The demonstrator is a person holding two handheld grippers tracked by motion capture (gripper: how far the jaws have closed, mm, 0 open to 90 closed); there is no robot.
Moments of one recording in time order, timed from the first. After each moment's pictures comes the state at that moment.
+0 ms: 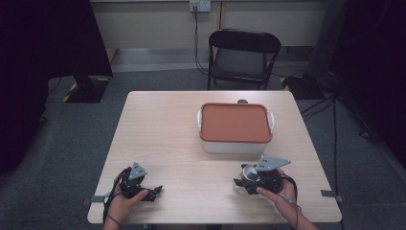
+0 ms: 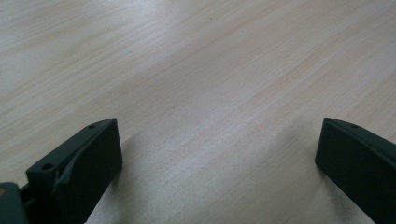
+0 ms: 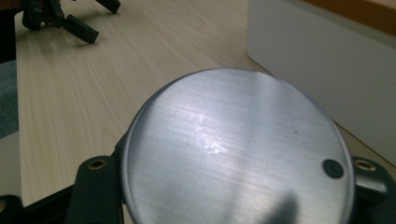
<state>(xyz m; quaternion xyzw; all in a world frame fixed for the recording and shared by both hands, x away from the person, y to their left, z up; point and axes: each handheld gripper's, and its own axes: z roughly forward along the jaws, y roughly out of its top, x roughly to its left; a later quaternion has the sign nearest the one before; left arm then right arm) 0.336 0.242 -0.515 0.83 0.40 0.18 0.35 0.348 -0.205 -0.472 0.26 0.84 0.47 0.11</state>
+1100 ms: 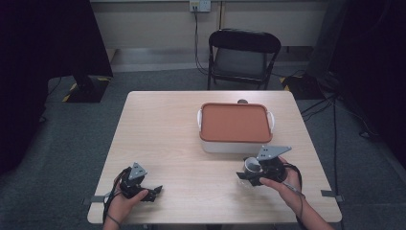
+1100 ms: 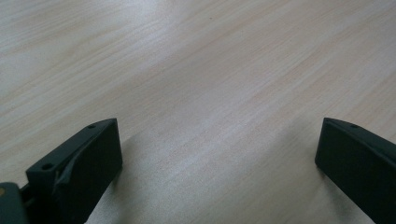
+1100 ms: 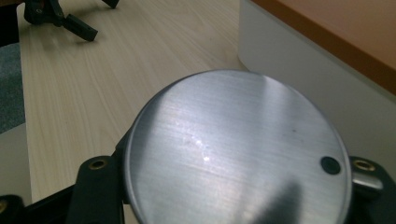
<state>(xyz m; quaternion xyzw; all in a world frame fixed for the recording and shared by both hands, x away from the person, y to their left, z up) 0.336 0.242 -0.515 0.83 0.40 0.18 0.35 0.367 -0.209 -0.441 0.25 0.86 0.44 0.10</state>
